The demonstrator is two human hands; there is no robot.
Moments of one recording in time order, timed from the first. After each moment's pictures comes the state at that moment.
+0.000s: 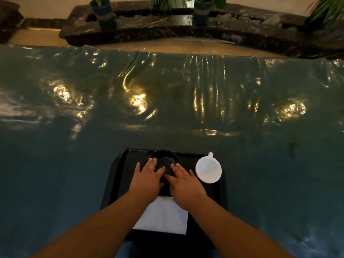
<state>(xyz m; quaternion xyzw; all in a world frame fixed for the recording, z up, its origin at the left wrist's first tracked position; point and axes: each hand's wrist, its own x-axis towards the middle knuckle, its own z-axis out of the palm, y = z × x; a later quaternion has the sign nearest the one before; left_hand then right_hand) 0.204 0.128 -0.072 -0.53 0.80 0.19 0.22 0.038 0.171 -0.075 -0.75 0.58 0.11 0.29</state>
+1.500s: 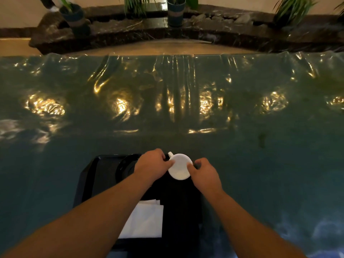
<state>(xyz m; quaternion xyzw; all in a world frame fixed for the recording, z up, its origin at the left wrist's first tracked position) 0.081 0.086 -0.046 -0.62 0.72 0.30 0.09 -0.091 0.184 -0.061 -0.35 0.83 -0.17 0.40</state>
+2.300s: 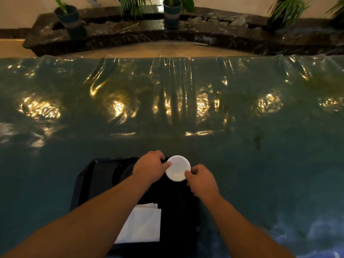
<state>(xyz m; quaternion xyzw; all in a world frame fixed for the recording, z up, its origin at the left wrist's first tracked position) 0.080 0.082 -0.051 -0.59 0.74 0.31 0.07 -0.086 0.188 -0.059 -0.30 0.84 -0.16 0.43</state>
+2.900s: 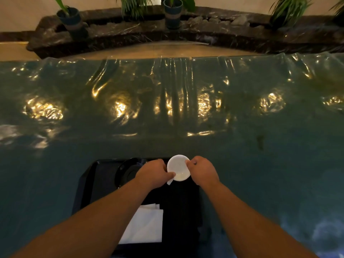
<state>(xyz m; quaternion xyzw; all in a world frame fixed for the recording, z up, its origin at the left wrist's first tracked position) 0.081 0.093 -0.059 -0.57 0.73 0.34 0.14 -0.098 0.156 -0.053 -0.37 0.83 -0.13 0.40</state>
